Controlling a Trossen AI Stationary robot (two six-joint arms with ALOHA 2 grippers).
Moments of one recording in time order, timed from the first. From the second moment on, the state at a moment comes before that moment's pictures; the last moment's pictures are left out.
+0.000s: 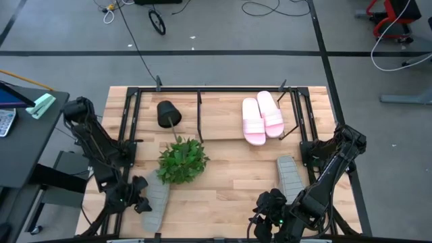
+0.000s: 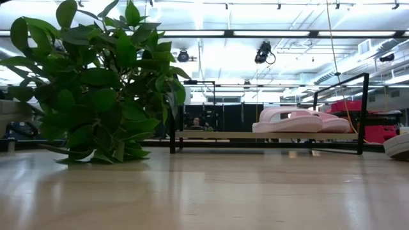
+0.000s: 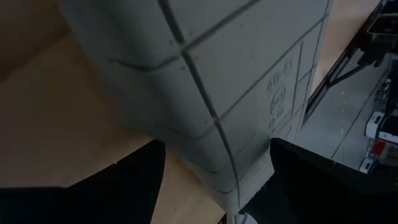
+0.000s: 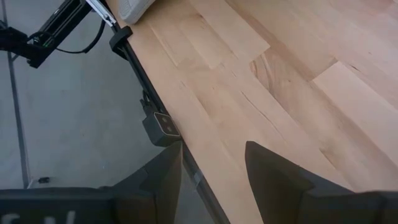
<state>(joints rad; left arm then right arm) -1.22 1.23 0.42 -0.09 -0.38 -2.09 0.89 1.75 1.55 -0.83 0.52 1.47</state>
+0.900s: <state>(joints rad) -1.31 1.23 0.42 -0.01 -0.40 -2.15 0.89 1.75 1.55 -0.83 0.52 1.46</state>
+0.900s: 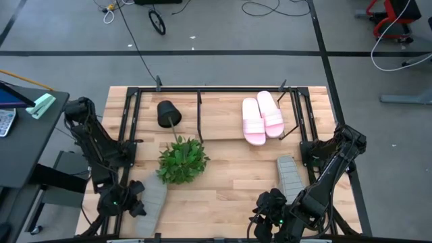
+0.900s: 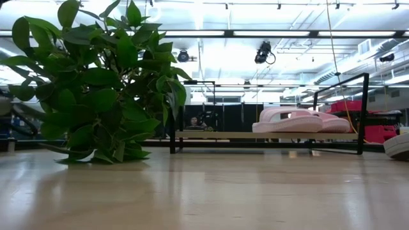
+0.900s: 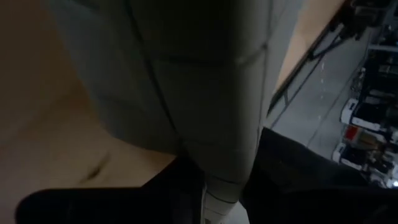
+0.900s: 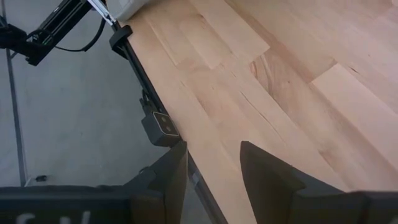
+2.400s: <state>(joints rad) -0.86 1.19 1.36 -1.01 -0.64 -1.29 0.89 1.75 1.55 -0.76 0.52 1.41</state>
